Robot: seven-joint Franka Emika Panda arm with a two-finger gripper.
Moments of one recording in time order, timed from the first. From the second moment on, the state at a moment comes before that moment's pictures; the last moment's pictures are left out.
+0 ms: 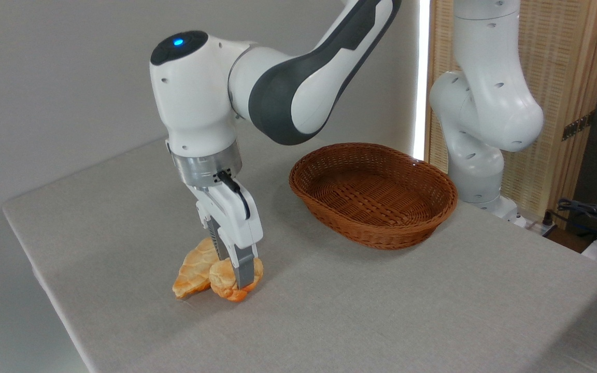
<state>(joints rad) -0.27 0.08 0.20 -1.95 -0.09 2.03 0.86</state>
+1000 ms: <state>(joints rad) -0.36 -0.37 0.19 -2.16 -0.08 1.59 0.64</state>
